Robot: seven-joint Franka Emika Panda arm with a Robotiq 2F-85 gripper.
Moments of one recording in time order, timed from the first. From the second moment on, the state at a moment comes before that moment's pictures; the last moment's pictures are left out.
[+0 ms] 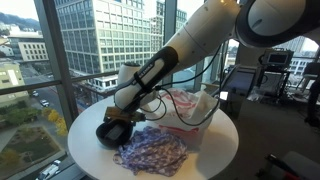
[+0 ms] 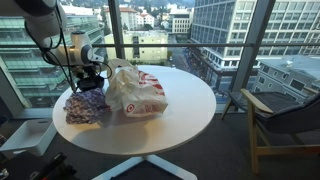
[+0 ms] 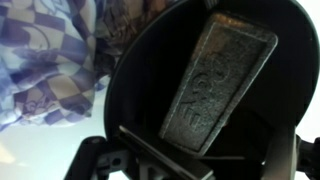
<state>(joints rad) 0.54 0.88 0.06 -1.49 -0.01 2.67 0.92</state>
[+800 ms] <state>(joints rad) 0.53 0.95 0.07 -1.35 0.01 2.42 0.90</state>
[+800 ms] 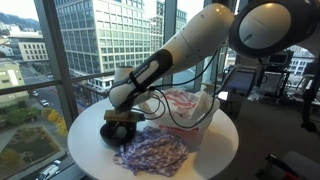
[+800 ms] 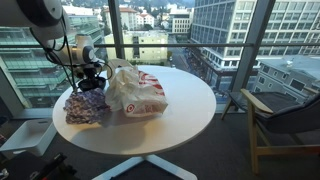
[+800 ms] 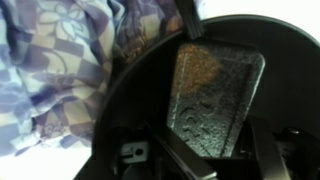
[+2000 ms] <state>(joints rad) 0.65 0.55 -0.08 -1.58 -0.23 2.14 1.10</state>
